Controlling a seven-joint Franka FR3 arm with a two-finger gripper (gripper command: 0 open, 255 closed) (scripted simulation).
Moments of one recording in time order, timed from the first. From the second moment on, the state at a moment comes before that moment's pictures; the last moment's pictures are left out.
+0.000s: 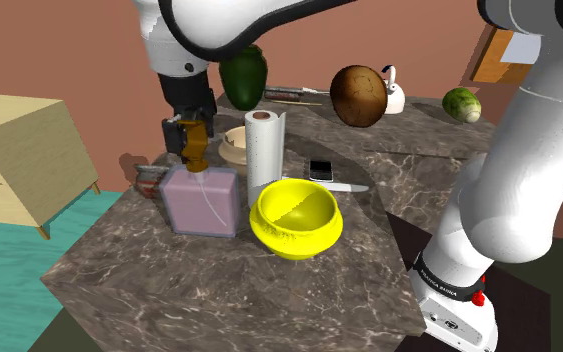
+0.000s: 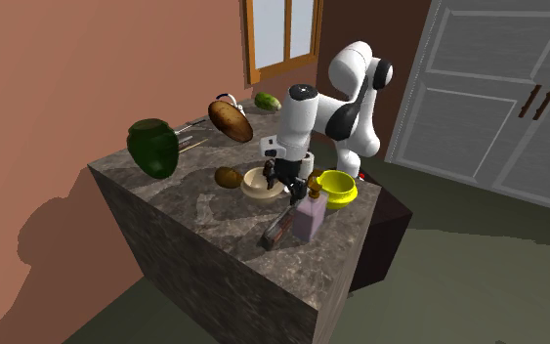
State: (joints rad) arm 0.27 0.01 0.36 -1.85 -0.16 1.88 0.14
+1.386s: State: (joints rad) arm 0.32 0.17 0.39 -1.82 -0.28 1.97 0.17
